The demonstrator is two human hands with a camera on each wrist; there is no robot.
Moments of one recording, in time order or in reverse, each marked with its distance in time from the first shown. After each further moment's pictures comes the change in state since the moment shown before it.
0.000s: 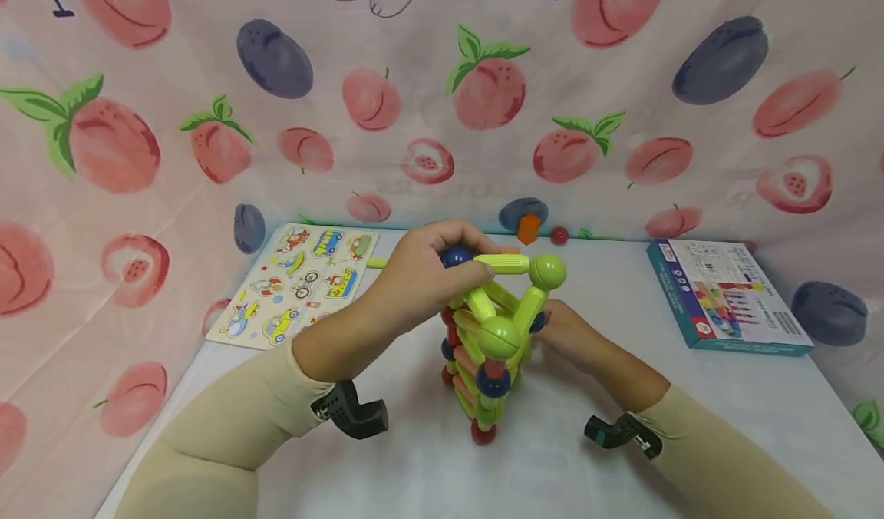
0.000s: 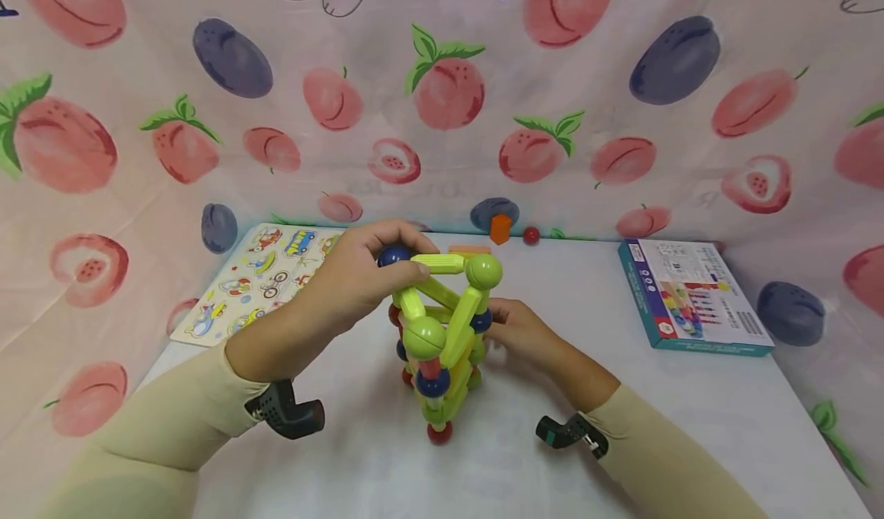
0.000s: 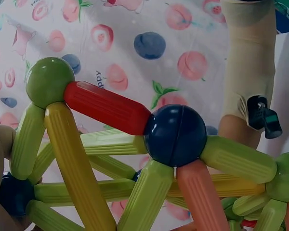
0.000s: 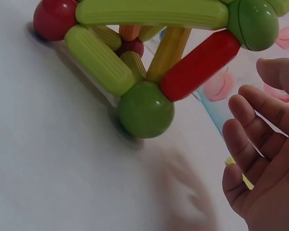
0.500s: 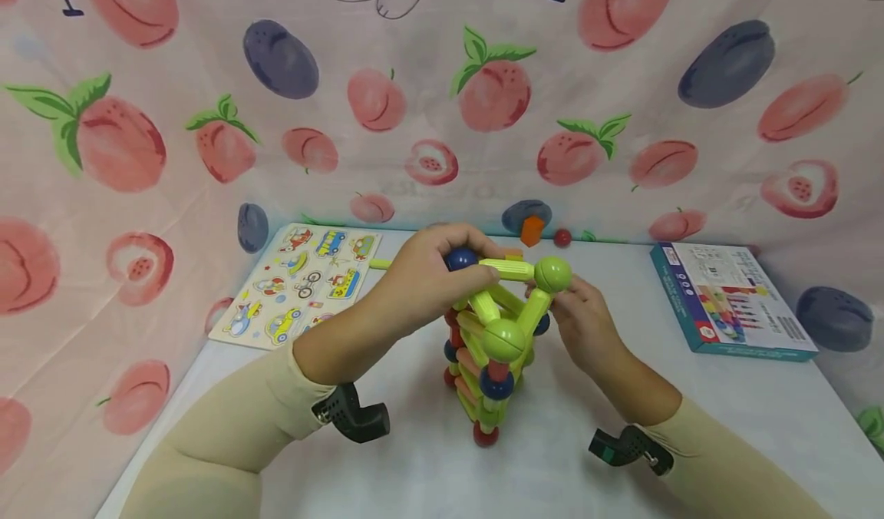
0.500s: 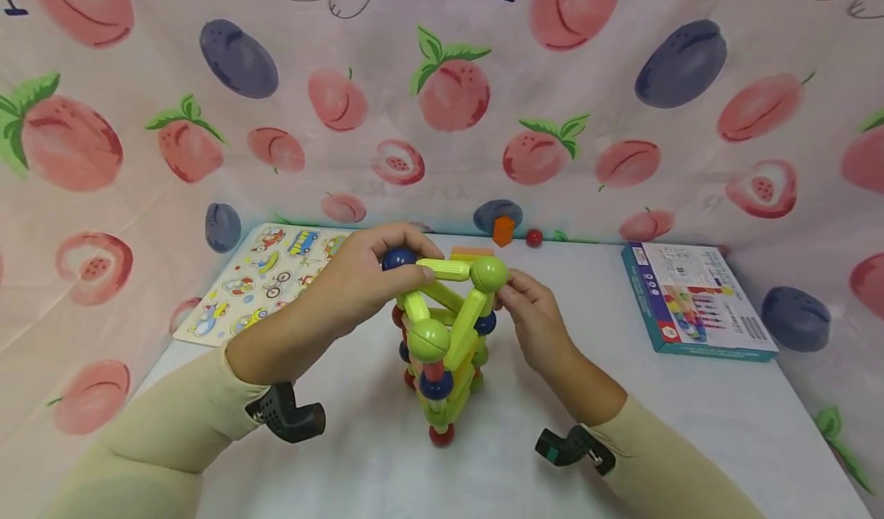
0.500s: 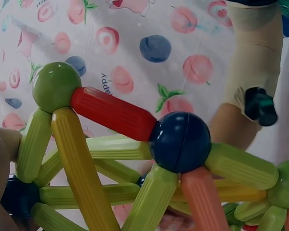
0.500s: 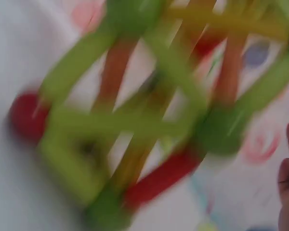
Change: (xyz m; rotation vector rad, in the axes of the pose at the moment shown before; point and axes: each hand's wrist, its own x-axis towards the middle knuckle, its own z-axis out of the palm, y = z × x) left_hand -0.001 0.003 -0.002 0.034 -0.010 -0.037; right_hand -0.018 -0.046 0.014 0.362 0.218 -0.452
